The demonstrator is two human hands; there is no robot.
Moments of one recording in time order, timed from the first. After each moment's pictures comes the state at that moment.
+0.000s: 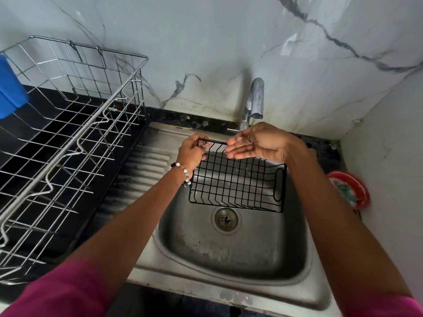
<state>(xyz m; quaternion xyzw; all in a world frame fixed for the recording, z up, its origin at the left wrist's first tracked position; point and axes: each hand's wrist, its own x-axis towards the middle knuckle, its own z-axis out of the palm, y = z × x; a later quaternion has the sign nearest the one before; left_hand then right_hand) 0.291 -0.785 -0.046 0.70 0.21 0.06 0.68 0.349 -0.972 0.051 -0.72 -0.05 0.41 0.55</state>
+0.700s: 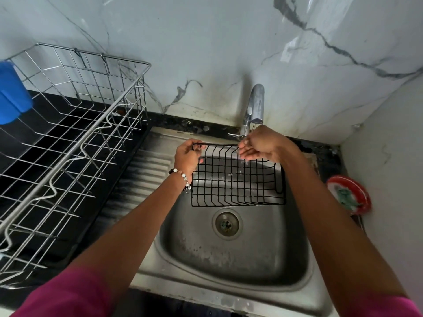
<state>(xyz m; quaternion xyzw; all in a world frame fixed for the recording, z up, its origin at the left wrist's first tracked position) 0.284 -0.786 -0.039 0.63 0.25 0.11 0.73 0.350 -0.964 0.052 -0.82 -0.03 0.31 0.48</state>
